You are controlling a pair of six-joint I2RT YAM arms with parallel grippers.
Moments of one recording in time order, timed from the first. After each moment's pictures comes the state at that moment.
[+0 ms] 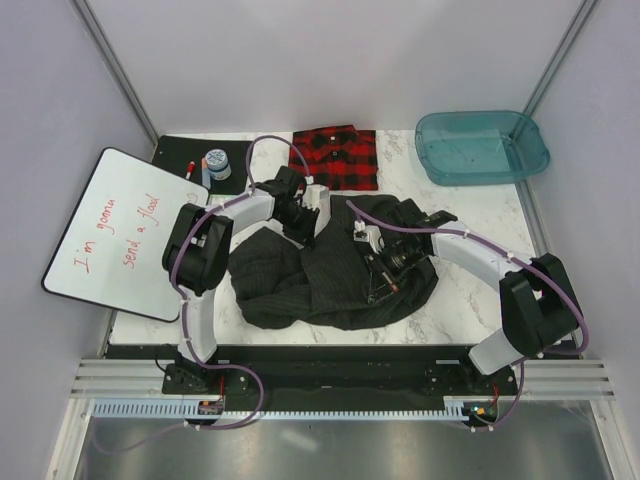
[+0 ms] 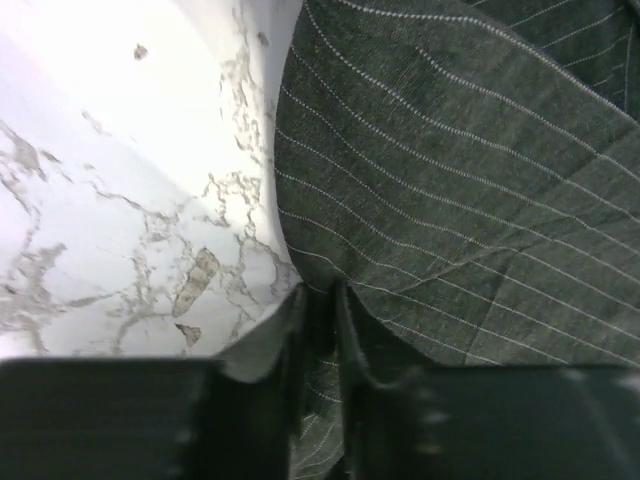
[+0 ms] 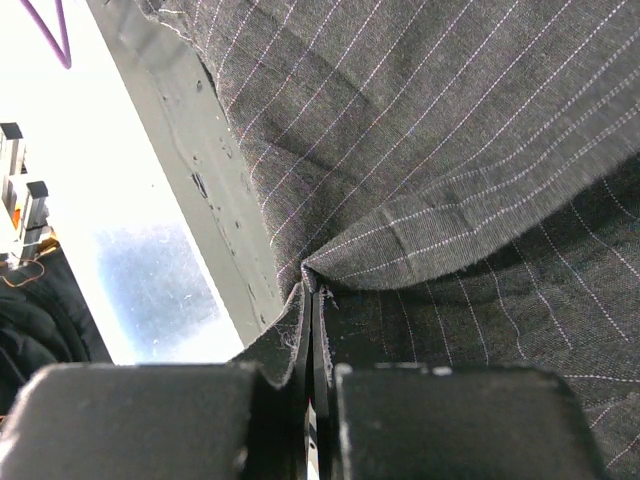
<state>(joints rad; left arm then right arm) -0.43 2.04 1.41 -0.55 0.44 0.08 0.49 1.54 1.00 -0.83 -0.81 -0.24</state>
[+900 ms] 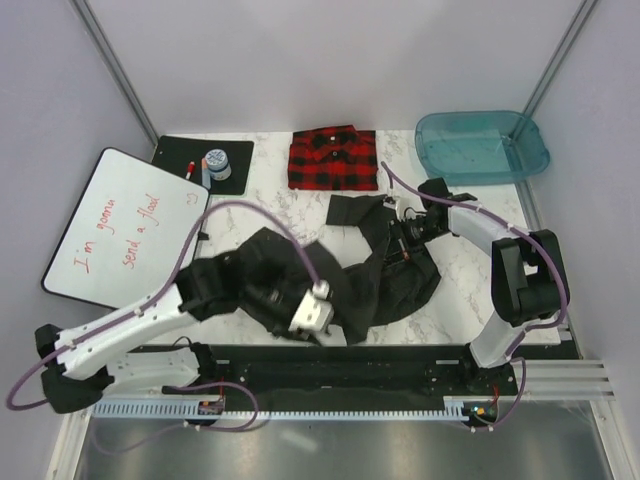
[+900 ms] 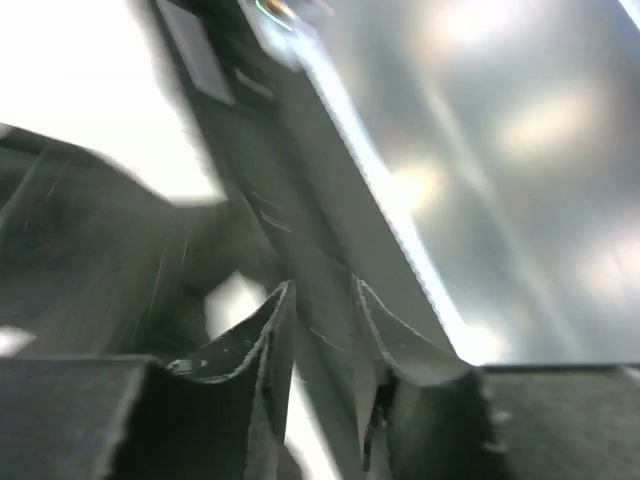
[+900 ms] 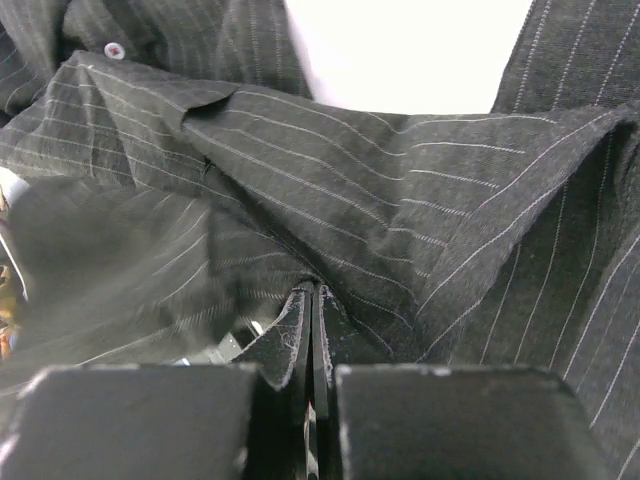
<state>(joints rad) -0.98 1.09 1.18 -0.74 0.76 0.54 0.22 1.70 1.10 -0.71 -0.80 -0.15</state>
